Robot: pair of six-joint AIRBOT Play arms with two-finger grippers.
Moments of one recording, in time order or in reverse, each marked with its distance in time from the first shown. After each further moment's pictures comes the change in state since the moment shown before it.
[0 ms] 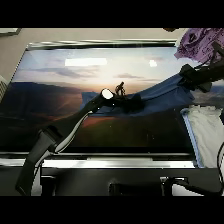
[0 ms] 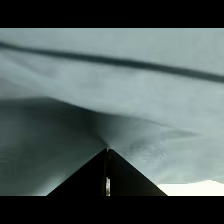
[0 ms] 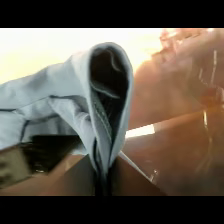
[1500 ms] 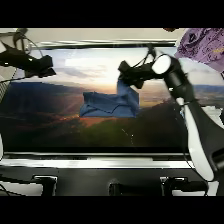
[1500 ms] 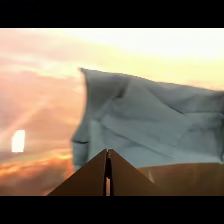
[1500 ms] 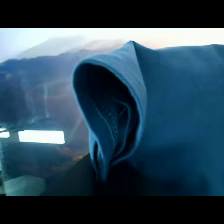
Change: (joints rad) left arm 0.657 0.603 0.026 0.832 -0.639 0.000; right arm 0.511 -0.186 0.000 0.190 -0.484 0.266
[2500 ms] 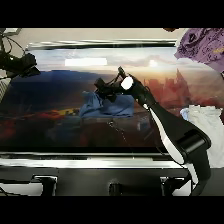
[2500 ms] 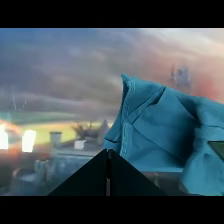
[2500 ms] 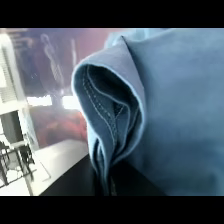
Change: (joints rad) left arm 0.100 0.045 0.000 0.026 -0.042 0.000; right arm 0.163 -0.249 0.000 0.265 -0.200 -0.048
